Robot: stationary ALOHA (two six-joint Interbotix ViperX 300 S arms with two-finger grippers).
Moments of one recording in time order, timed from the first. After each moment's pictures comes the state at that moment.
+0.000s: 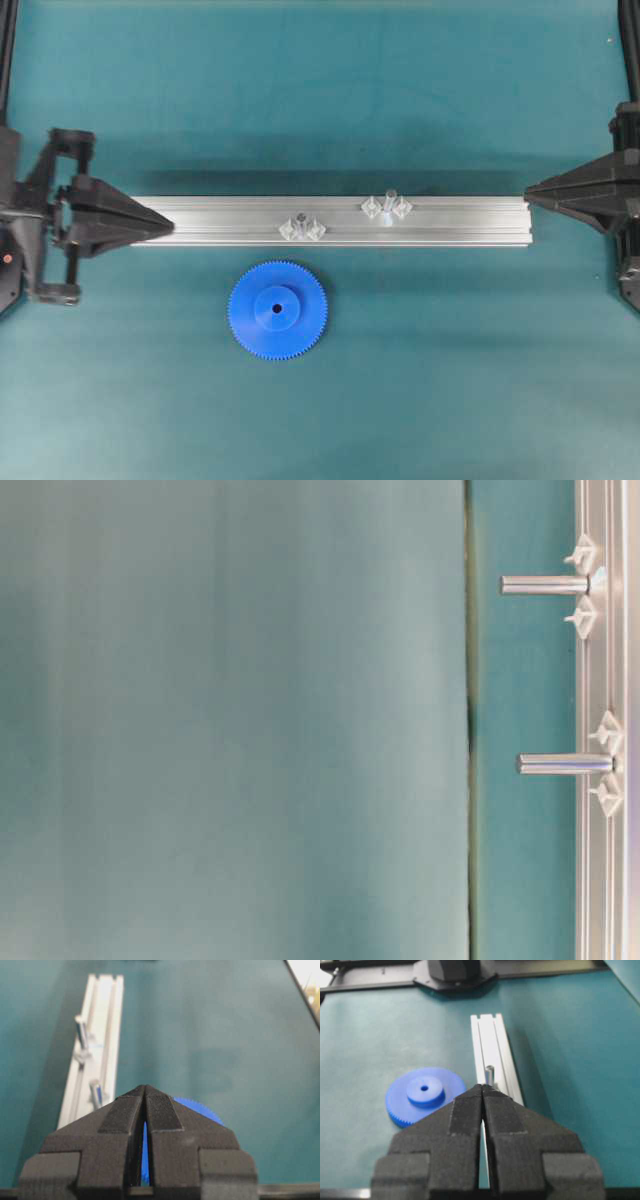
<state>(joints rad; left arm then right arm) -0.04 -0.73 1.08 0.01 -0.11 -0.05 -0.07 -1.06 1.23 0.04 -0.02 0.03</state>
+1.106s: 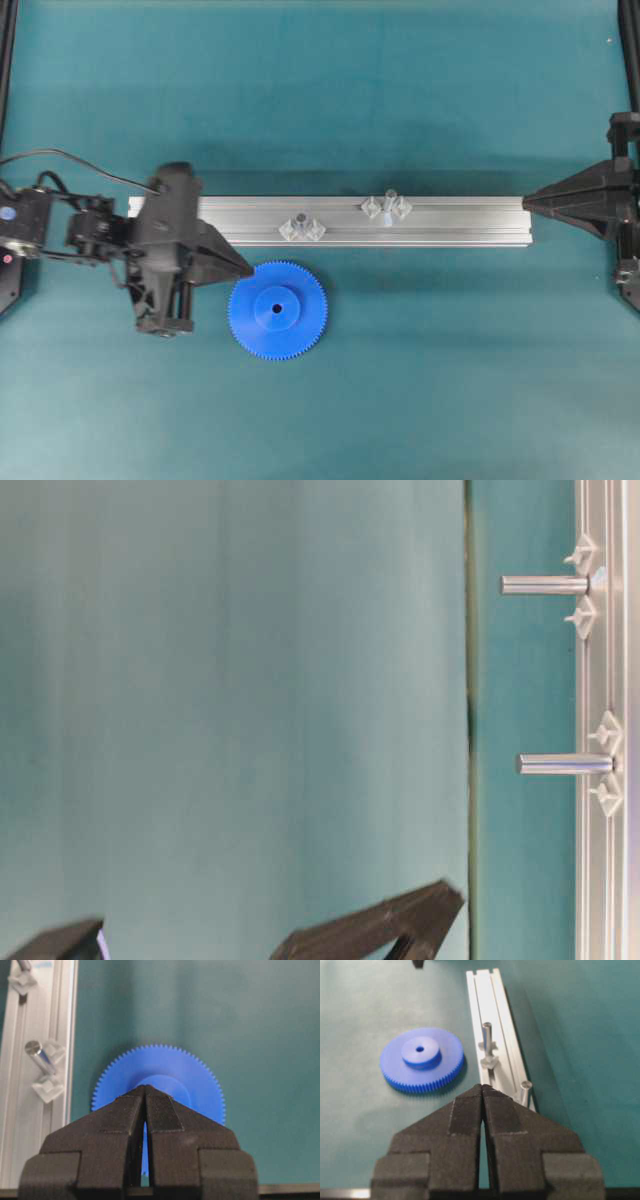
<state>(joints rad) -0.09 -0.27 0.79 0.01 0.10 -0.09 -0.07 -1.06 1.25 0.04 0.06 0.05</state>
